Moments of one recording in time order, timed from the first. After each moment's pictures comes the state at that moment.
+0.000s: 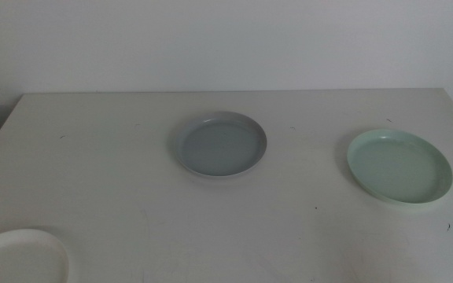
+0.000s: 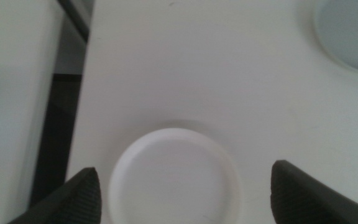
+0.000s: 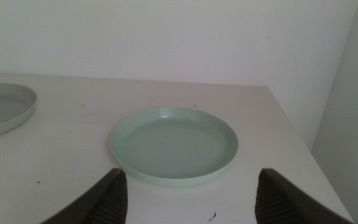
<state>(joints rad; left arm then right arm) 0.02 0.89 -1.22 0.06 1.27 -0.05 0.03 -0.01 0.03 -0.16 0.19 0.14</state>
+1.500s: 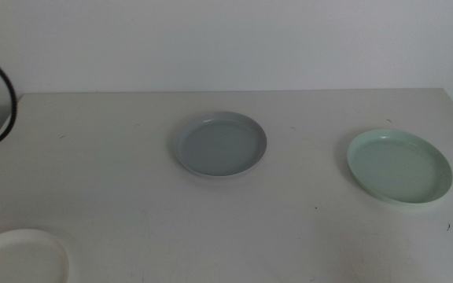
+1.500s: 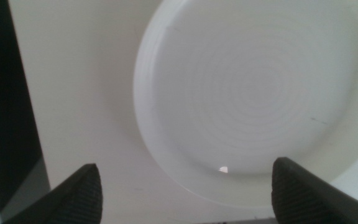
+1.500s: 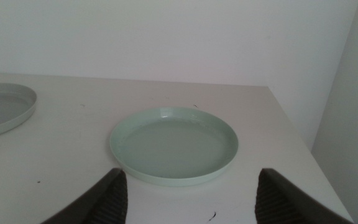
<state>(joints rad) 0.58 1.44 -0.97 -0.14 1.17 0.65 0.03 -0.01 0.03 -0.16 0.19 0.14</state>
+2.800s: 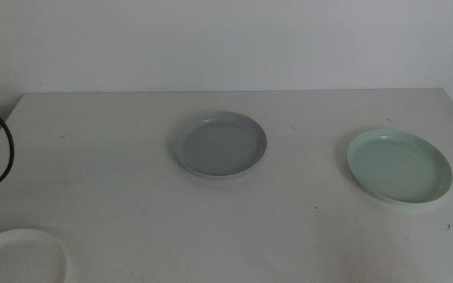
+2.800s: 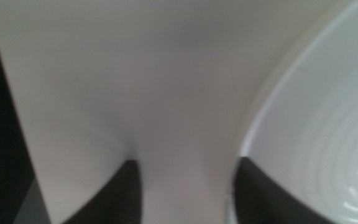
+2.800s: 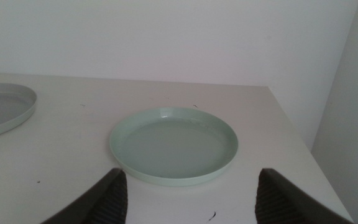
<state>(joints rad) 0.68 1.79 -0.96 -0.16 0.93 0.81 0.03 -0.01 0.03 -0.16 0.19 0.14</state>
